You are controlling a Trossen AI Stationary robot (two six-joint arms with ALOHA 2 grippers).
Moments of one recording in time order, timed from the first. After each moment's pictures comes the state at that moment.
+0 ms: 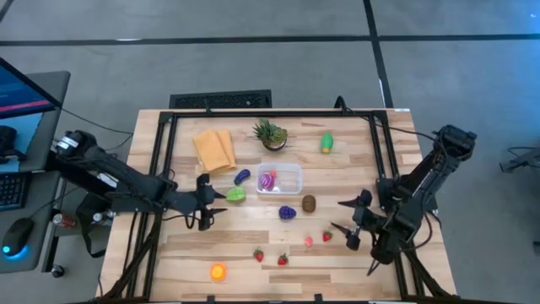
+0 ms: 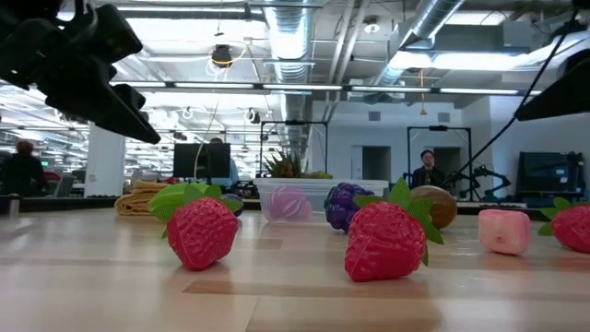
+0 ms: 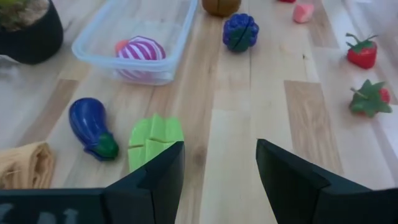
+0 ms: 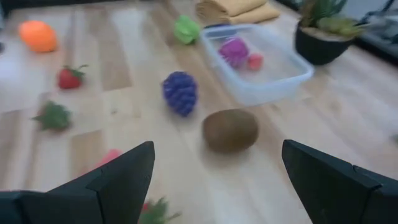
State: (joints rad) left arm -0.44 0.99 0.34 0.00 -0.45 -0.35; right arm 1.01 1.28 0.58 -0.53 1.03 1.11
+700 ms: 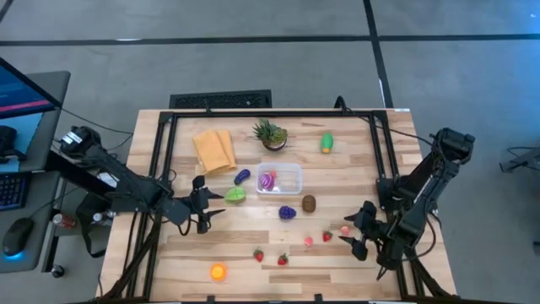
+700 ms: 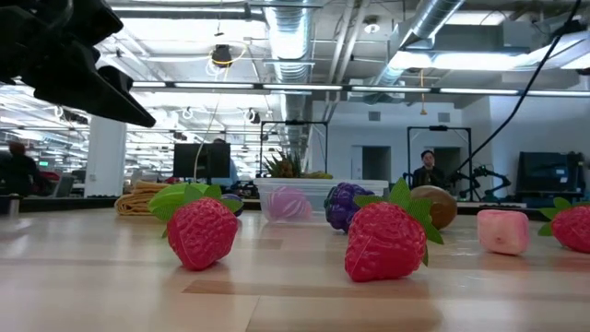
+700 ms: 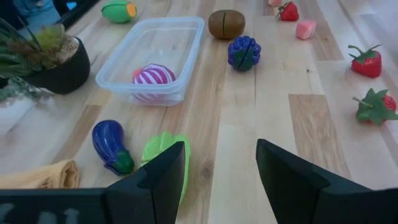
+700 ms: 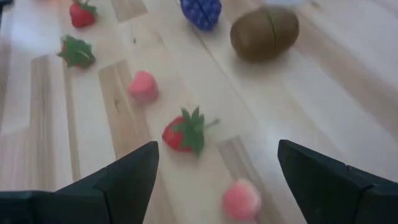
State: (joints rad) left arm -0.58 0.99 0.34 0.03 -0.67 -0.33; right arm 1.10 1.36 0.58 -0.56 0.79 1.43
